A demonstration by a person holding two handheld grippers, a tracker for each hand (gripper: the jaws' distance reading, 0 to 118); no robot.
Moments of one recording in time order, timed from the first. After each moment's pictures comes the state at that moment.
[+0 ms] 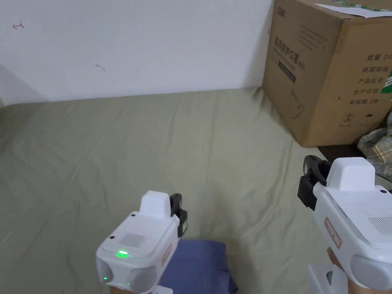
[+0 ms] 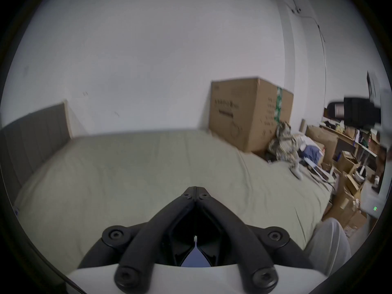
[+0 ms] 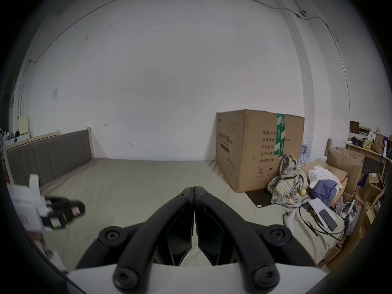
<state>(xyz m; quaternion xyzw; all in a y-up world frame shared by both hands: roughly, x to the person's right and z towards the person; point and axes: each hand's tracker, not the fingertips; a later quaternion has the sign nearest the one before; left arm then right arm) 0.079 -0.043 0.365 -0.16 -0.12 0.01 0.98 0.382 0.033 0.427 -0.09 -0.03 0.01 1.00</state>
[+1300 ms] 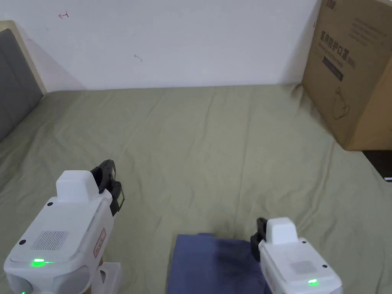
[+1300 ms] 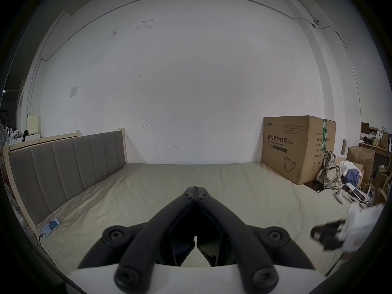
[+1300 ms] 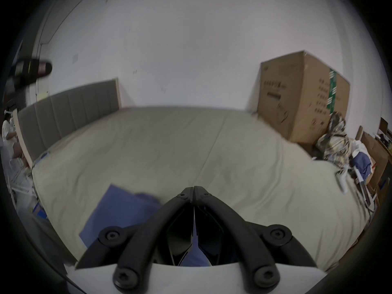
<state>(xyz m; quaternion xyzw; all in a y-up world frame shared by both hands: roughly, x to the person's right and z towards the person) -0.058 0.000 0.389 -0.06 0.04 0.00 1.00 0.269 -0.142 0.371 -0.25 0.08 0.04 0.96</state>
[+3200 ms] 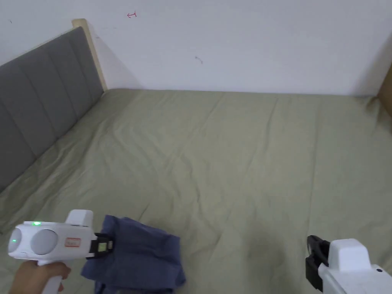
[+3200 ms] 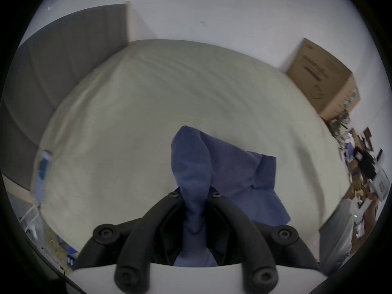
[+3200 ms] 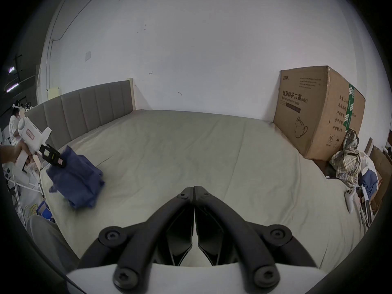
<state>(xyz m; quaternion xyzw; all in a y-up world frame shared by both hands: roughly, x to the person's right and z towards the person) -0.331 -0.117 0.298 -0.48 0.03 0.10 0.87 0.214 -0.095 0.345 -0.23 0.13 0.05 0.96</state>
